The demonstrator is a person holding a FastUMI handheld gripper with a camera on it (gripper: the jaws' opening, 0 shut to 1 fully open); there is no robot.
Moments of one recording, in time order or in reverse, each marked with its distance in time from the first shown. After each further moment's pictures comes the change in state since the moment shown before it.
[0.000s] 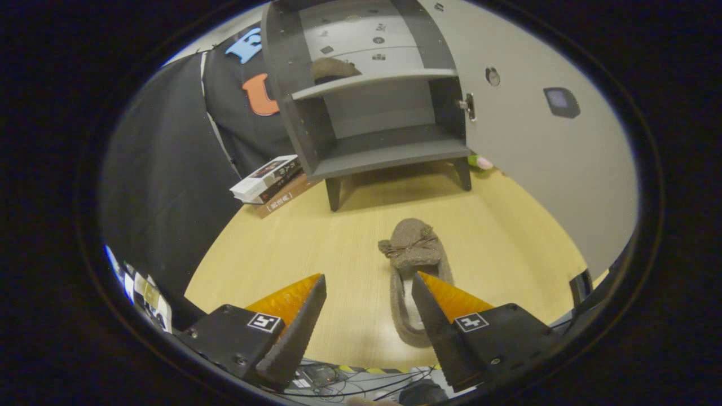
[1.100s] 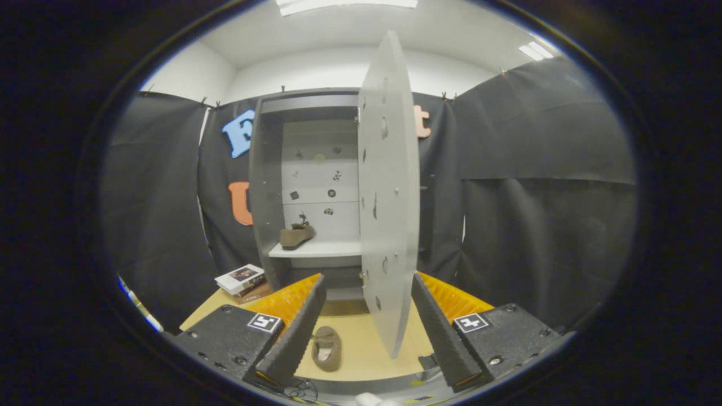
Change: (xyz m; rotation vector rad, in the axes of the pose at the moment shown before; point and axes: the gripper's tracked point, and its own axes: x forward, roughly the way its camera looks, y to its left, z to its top) arm -0.126 -0.049 0.138 -0.128 -0.581 -0.193
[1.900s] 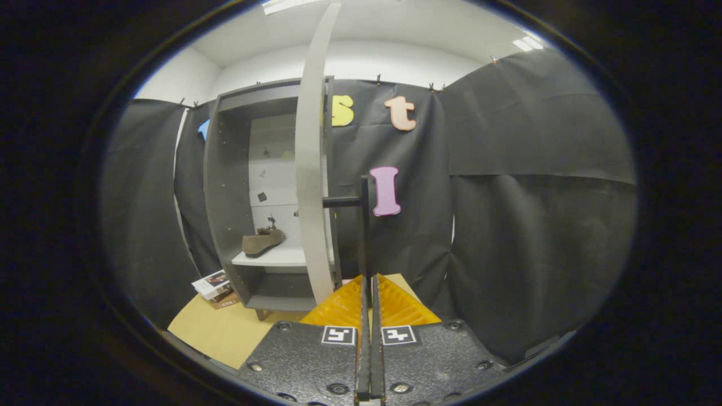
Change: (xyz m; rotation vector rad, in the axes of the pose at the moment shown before) arm 0.024 -0.054 0.023 0.003 -0.027 -0.116
